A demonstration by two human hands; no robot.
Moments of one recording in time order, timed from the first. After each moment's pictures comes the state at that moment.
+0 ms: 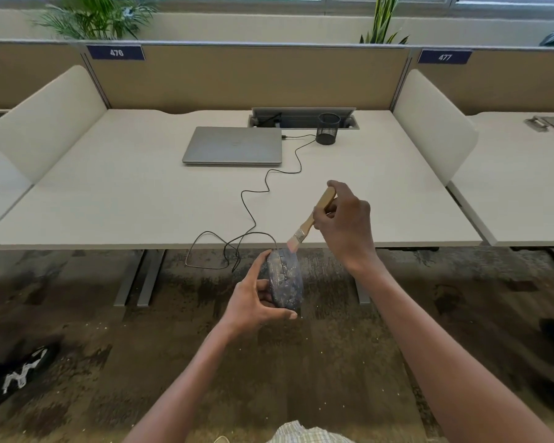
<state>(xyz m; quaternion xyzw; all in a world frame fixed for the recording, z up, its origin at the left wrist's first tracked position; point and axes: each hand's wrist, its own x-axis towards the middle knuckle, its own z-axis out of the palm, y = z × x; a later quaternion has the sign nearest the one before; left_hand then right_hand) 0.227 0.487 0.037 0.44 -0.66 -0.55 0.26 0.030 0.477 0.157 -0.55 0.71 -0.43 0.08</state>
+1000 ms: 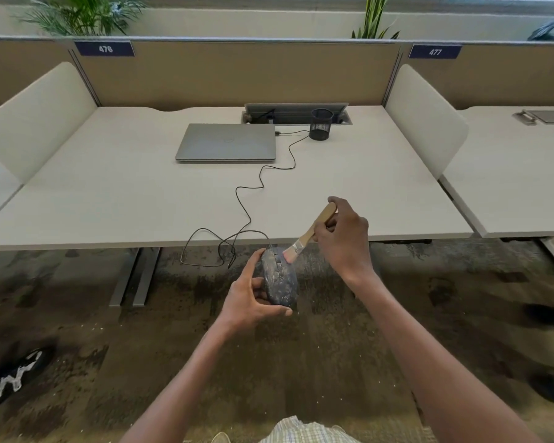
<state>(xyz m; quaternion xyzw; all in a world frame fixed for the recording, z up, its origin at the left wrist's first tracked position) 0.229 0.492 0.035 0.46 -0.66 -0.54 0.25 0.030 0.504 0.134 -0.51 0.73 -0.45 0.14</state>
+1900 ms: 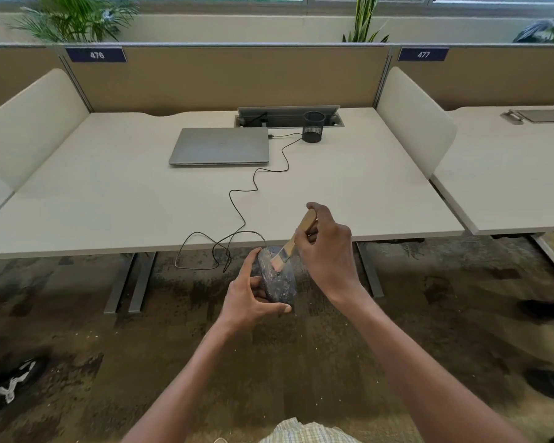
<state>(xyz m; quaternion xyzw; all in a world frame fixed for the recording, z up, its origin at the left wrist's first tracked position) 0.218 0.492 0.036 0.47 -0.69 -0.48 0.26 0.052 0.521 0.135 -0.57 0.69 -0.45 0.08</state>
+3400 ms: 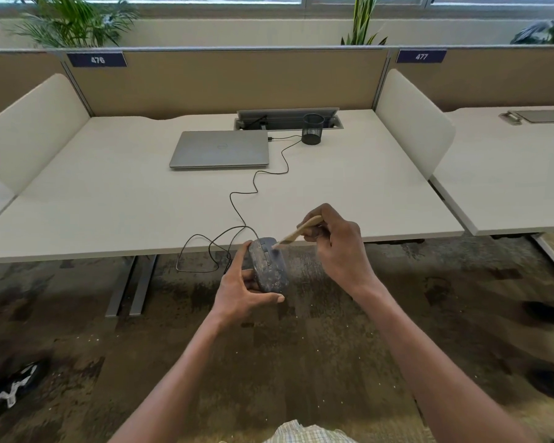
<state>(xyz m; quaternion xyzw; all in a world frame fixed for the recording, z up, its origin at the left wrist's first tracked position) 0.228 0.475 0.041 0.48 -0.68 -0.49 0.28 0.025 0.524 0.140 -0.62 0.61 -0.47 0.13</state>
